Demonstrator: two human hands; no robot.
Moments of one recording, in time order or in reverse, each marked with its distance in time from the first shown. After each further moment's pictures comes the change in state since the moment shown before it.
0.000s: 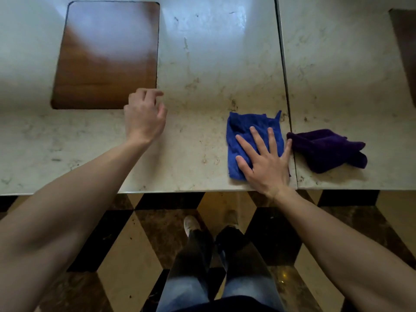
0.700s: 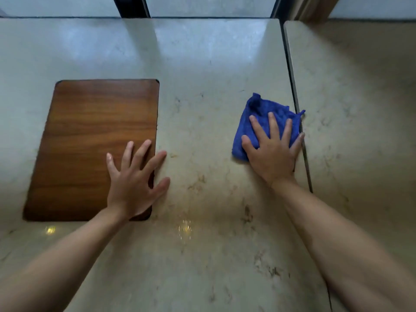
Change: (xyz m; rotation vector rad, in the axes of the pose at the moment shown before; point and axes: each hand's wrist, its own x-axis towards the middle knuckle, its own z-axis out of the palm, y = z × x) left_hand 0.125 -0.060 0.033 0.300 -0.268 0.270; right_hand 0.291 0.005 -0.045 0.077 0.167 0.289
